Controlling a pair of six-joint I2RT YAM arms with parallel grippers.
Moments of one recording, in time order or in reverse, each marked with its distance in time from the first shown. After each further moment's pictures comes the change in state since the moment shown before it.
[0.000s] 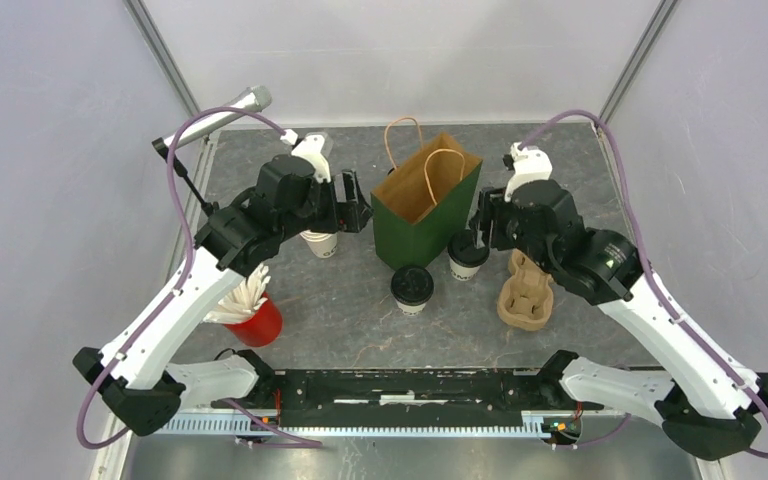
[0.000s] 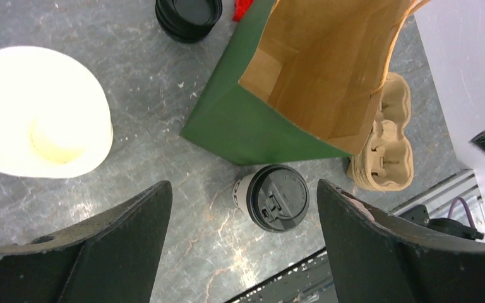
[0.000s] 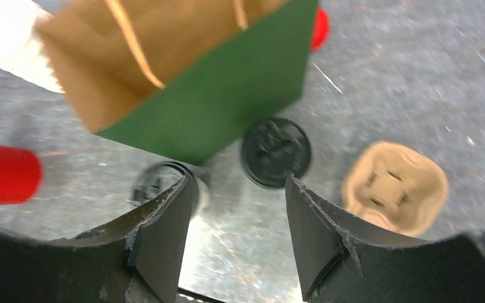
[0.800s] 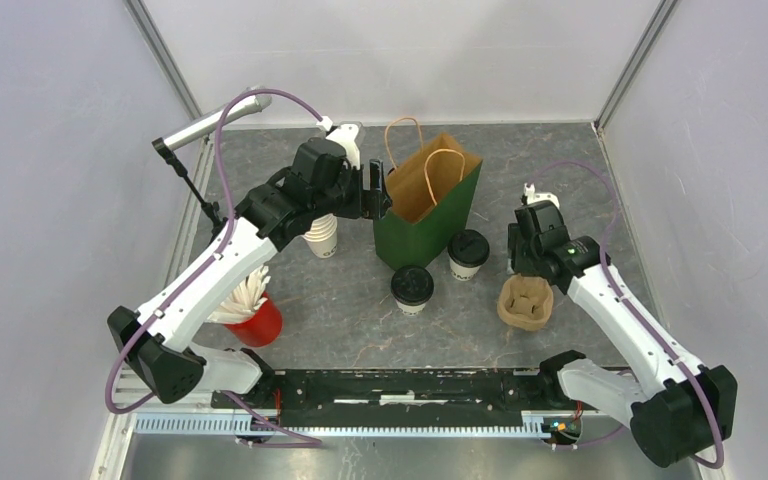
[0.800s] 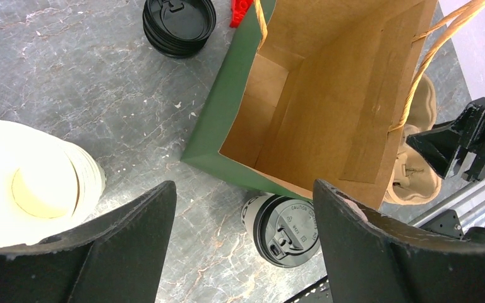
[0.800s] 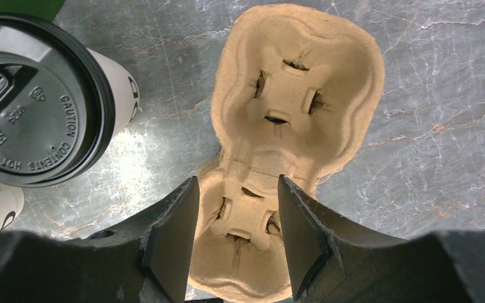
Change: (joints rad) left arm 0.001 0.204 0.068 0.101 0.029 0.101; right arm -0.394 0.012 -0.492 0.044 -0.048 -0.083
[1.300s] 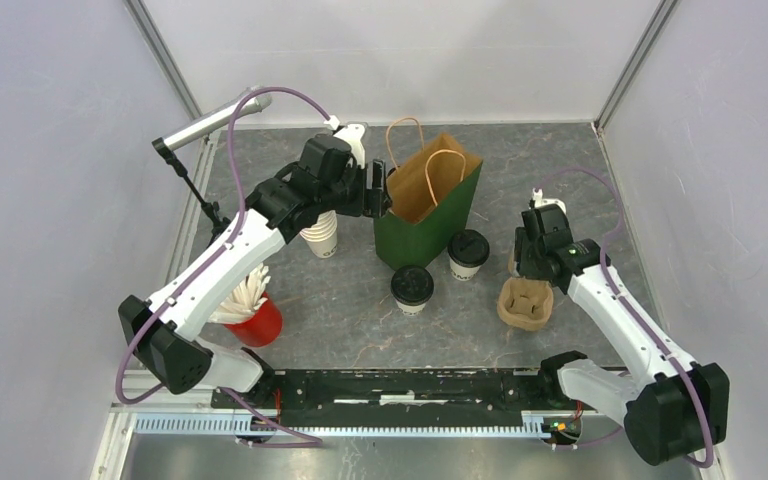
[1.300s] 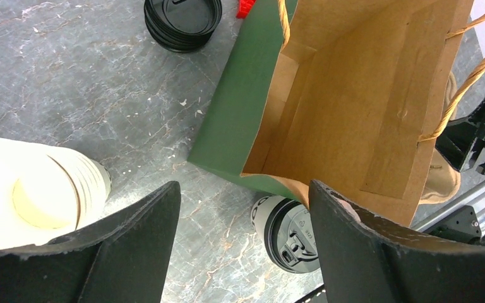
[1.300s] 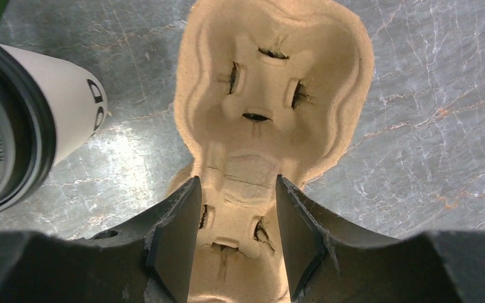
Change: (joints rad) left arm 0.024 0.053 0.010 0.001 0.026 0.032; right arm -0.076 0.010 -0.055 0.039 -0.014 -0.001
